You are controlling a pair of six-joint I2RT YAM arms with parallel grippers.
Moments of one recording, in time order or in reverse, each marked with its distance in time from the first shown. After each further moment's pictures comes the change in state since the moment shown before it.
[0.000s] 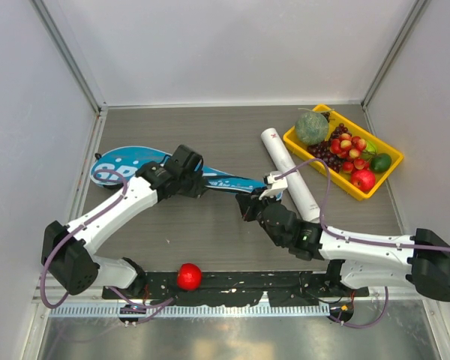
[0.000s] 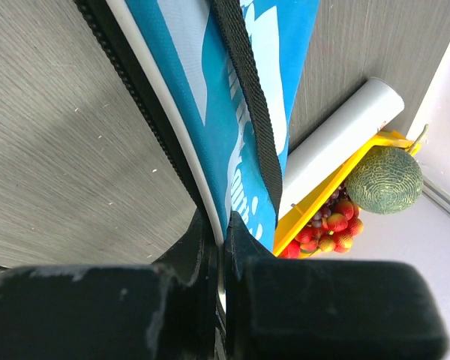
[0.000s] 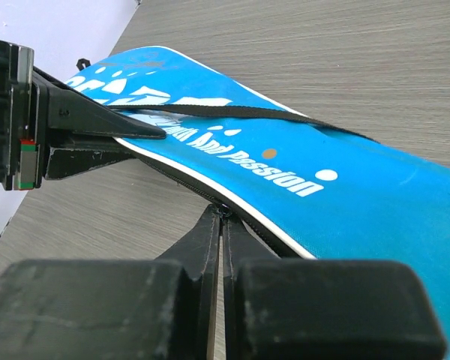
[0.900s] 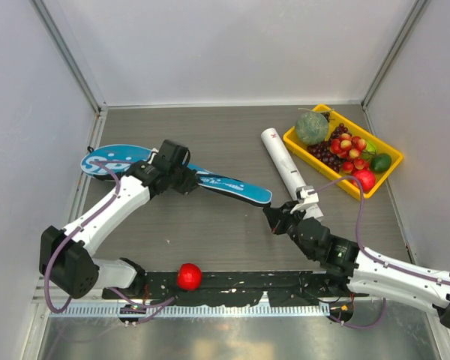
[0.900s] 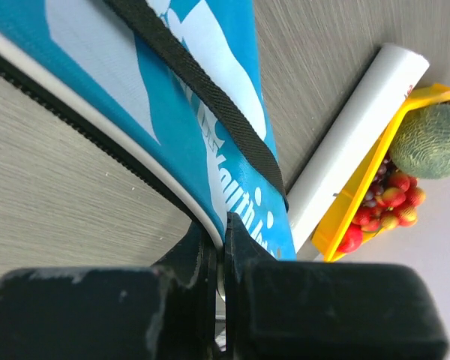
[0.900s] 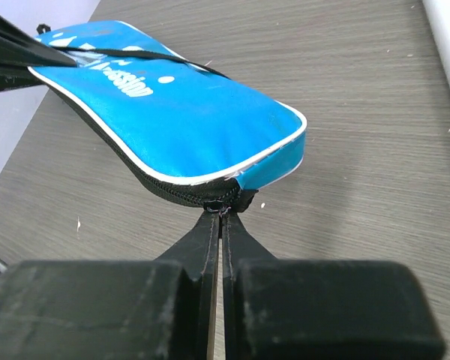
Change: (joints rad) left arm 0.138 -0.030 -0.042 0.099 0.066 0.415; right arm -0.079 -0.484 -0.262 -0.261 -0.072 0.029
